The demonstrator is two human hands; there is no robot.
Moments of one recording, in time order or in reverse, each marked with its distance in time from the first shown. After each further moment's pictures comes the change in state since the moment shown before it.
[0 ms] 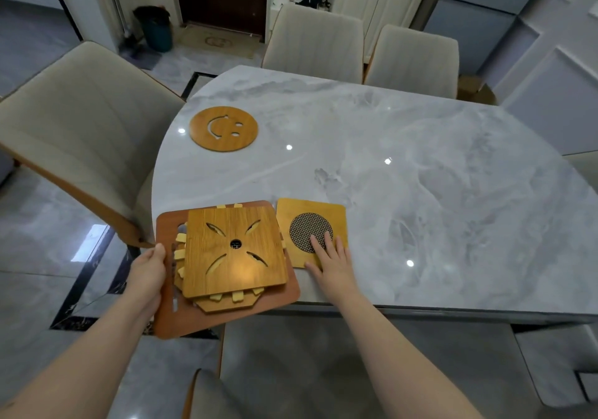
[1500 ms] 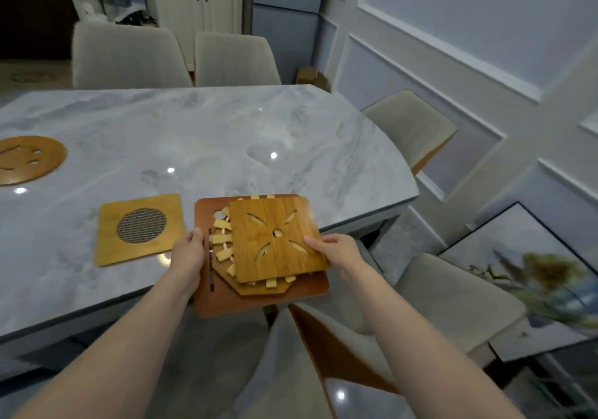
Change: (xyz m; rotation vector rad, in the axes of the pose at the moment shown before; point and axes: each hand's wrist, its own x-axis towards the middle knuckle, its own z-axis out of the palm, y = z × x) left_hand -0.245 -0.029 0.253 0.080 -0.494 0.273; right_hand -0.240 0.190 -0.152 1.007 0.374 0.710
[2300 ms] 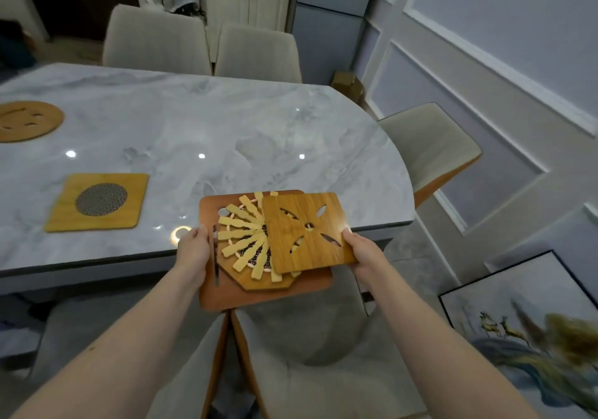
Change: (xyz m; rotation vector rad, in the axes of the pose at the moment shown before) left_hand -0.041 -0.019 0.138 -0.057 0.189 -0.079; right_hand 0.109 0.026 -0.148 0.395 -0.176 0.140
